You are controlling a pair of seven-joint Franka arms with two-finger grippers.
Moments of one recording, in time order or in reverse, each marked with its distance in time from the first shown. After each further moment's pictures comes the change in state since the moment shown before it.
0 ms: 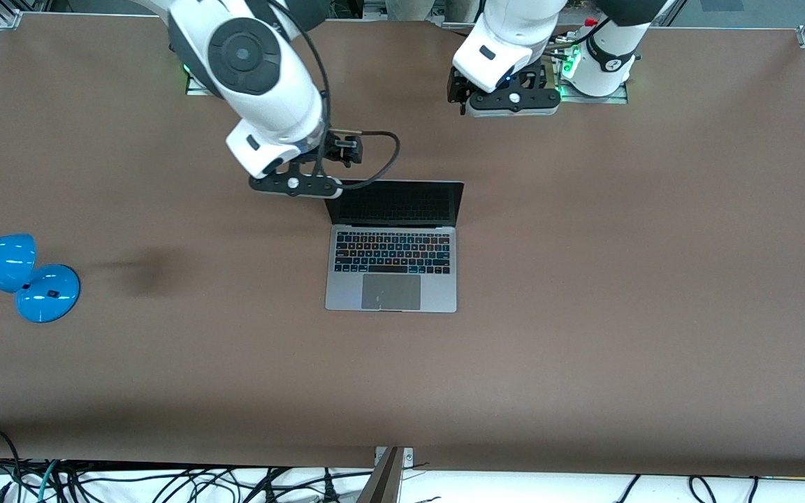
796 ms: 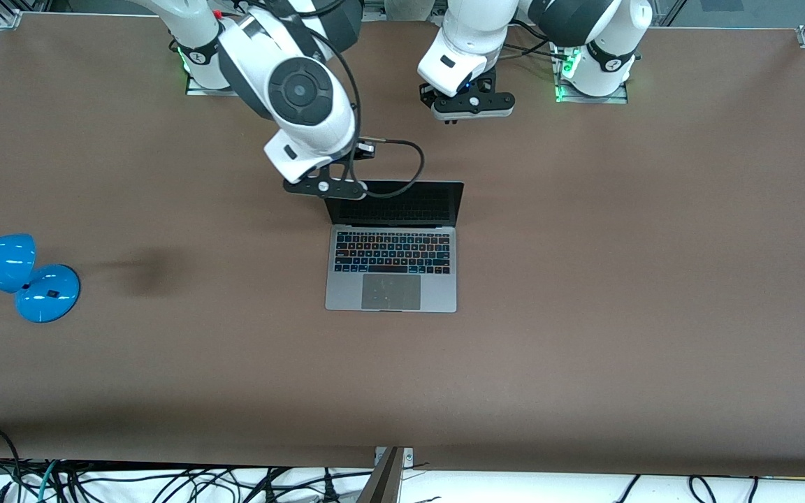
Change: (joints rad) left arm -0.008 0.004 -0.086 -0.178 0.000 0.270 -0.133; right arm 0.025 0.048 0.032 -0.066 0.030 0.001 0.035
